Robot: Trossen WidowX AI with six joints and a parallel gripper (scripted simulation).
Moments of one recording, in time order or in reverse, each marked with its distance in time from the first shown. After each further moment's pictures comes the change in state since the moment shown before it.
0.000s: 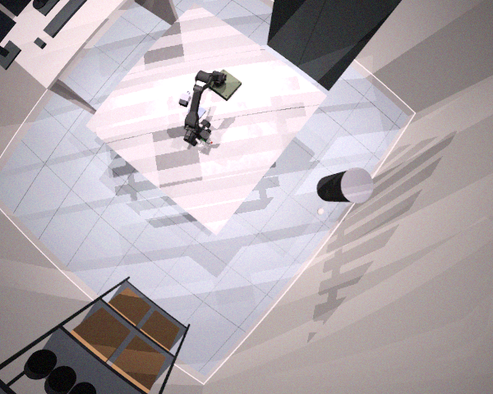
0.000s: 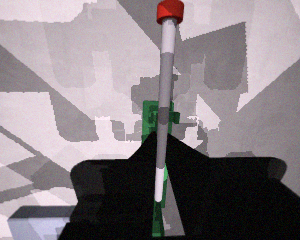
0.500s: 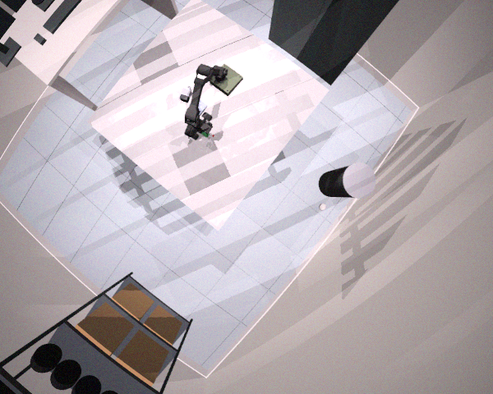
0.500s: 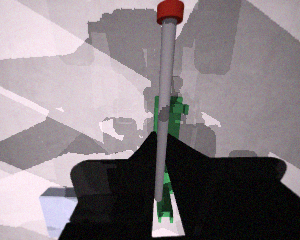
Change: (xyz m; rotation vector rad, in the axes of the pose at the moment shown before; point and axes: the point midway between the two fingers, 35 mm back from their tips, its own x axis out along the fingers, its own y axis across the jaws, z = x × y) arm -0.017 0.011 -0.001 0.010 0.013 0.047
